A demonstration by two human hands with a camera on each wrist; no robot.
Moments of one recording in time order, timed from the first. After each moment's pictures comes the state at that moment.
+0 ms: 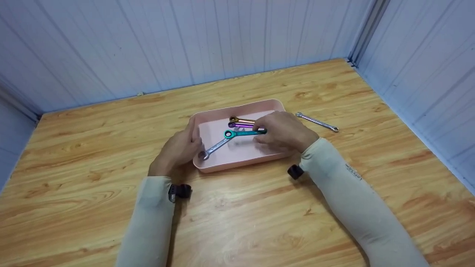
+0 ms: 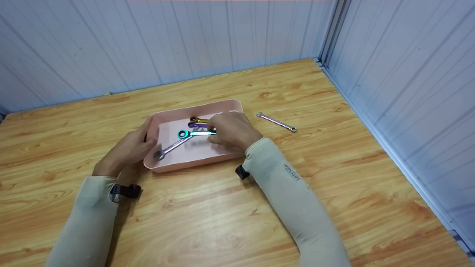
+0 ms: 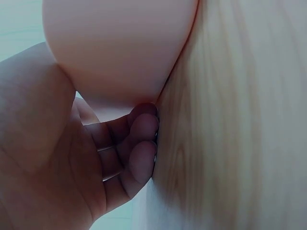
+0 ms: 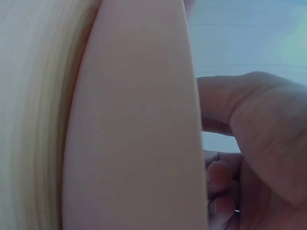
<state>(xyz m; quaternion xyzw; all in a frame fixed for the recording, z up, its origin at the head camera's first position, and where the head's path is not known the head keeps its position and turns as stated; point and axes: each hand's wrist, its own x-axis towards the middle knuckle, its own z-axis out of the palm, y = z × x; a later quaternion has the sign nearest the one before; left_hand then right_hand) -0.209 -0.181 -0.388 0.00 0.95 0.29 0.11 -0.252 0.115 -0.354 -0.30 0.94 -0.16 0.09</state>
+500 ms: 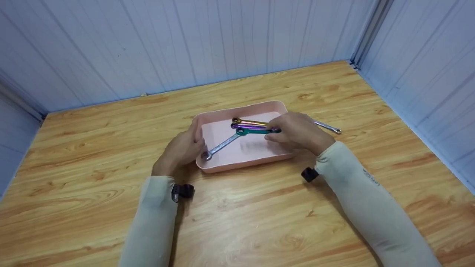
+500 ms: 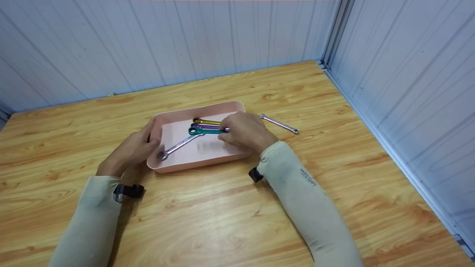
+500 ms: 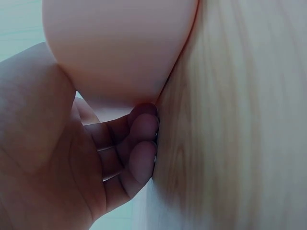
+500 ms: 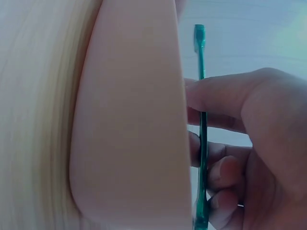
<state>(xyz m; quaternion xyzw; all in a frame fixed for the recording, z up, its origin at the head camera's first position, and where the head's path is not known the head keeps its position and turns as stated) -0.208 -0.183 -0.388 0.00 0.95 0.30 0.10 -0.249 0.138 -0.350 -0.29 0.94 -0.18 0.08</state>
